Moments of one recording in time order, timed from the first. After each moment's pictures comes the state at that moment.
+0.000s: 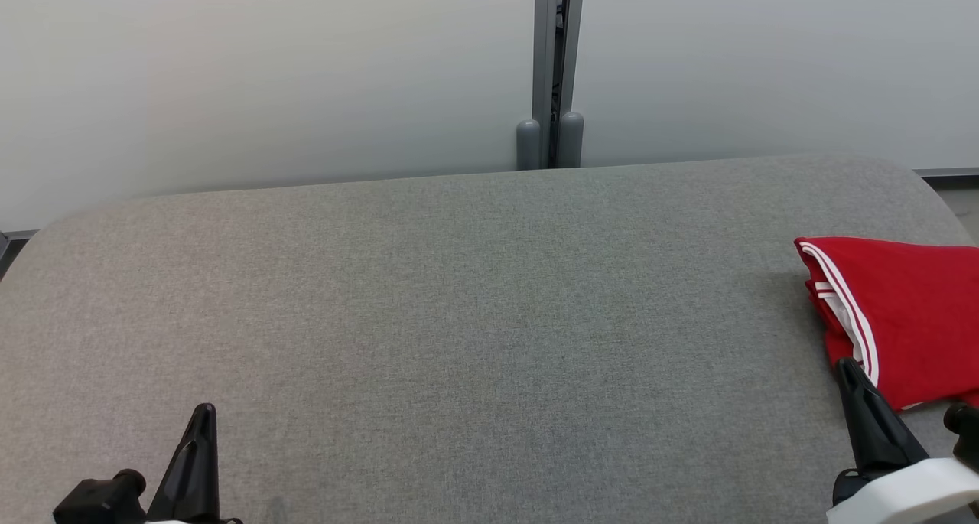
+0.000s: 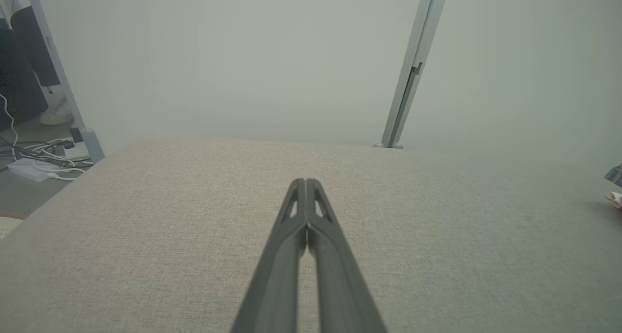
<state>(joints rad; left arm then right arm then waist) 0.19 0.30 -0.15 -0.05 -0.45 0.18 -0.13 0.11 -0.11 -0.06 -0.07 0.31 0.13 0.05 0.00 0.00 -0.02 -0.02</state>
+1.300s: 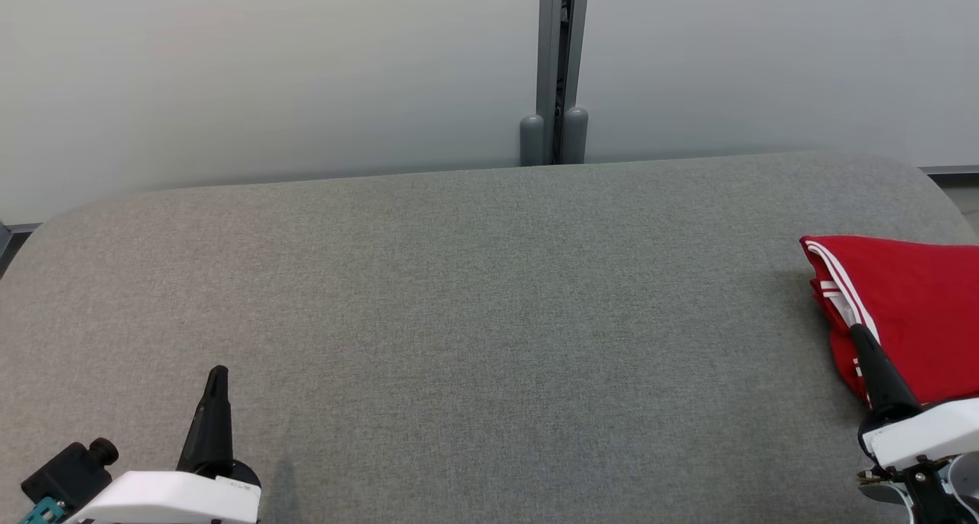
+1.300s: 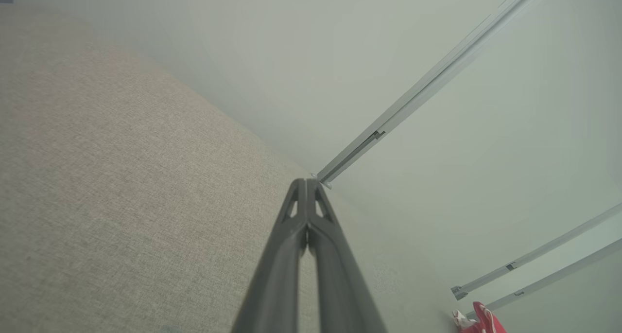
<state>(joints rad) 0.05 0.18 -0.10 0.09 -0.99 0.04 -0.13 -0.08 -0.08 -0.16 0.17 0.87 0.13 0.18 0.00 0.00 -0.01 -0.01</state>
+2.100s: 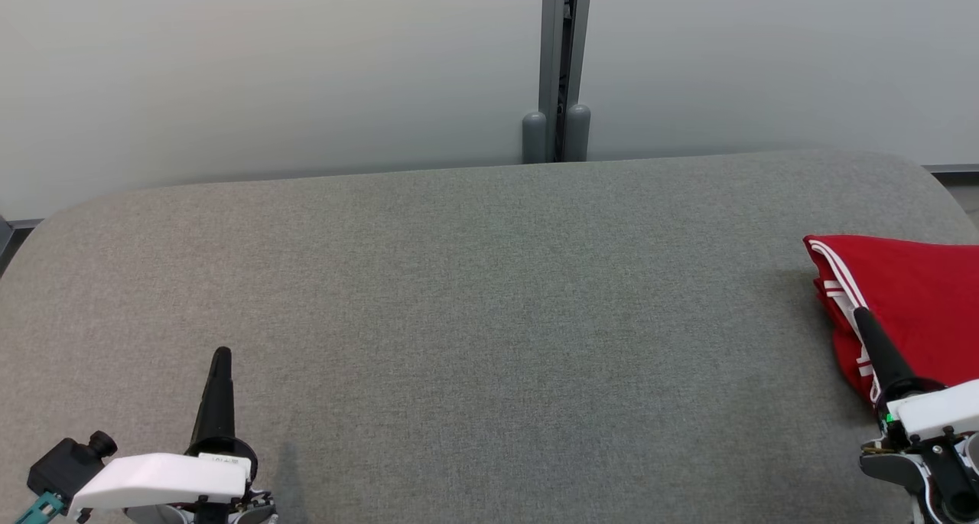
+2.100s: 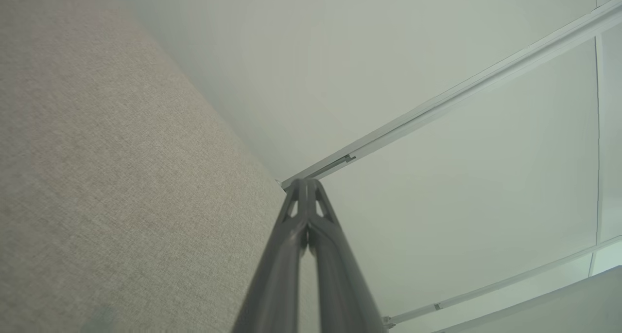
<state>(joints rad) -0.01 0.14 -0.08 0.15 -1.22 -0.02 -0.12 -0.16 -0.07 -0.21 0.28 1.12 0.13 0.24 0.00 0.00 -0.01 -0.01</state>
